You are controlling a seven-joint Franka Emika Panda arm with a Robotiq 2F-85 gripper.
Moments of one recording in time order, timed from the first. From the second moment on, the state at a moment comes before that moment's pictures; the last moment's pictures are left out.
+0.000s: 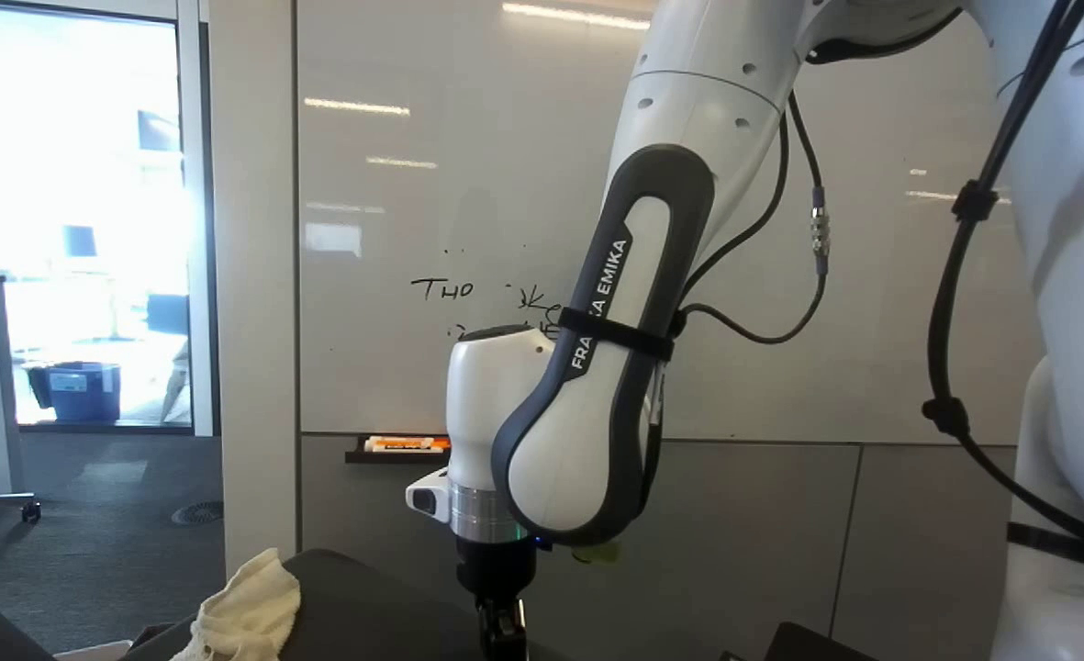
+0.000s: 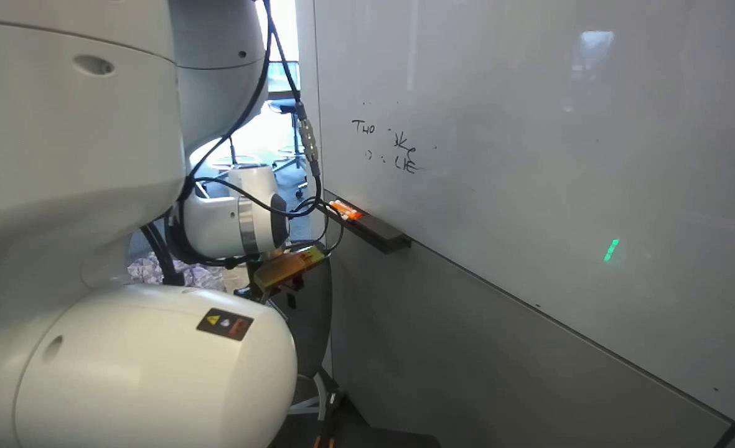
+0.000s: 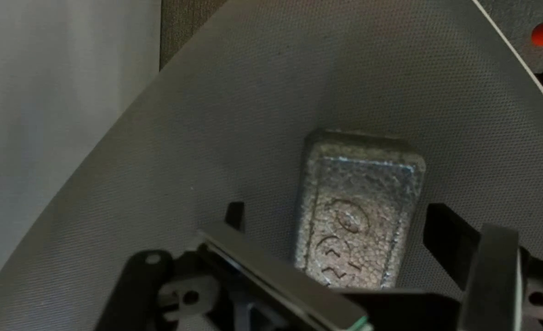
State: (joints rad) arm 0.04 0.24 0.15 -2.66 -0.26 2.86 -0.54
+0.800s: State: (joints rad) arm 0.04 0.28 0.13 -2.63 -0.29 2.86 -0.54
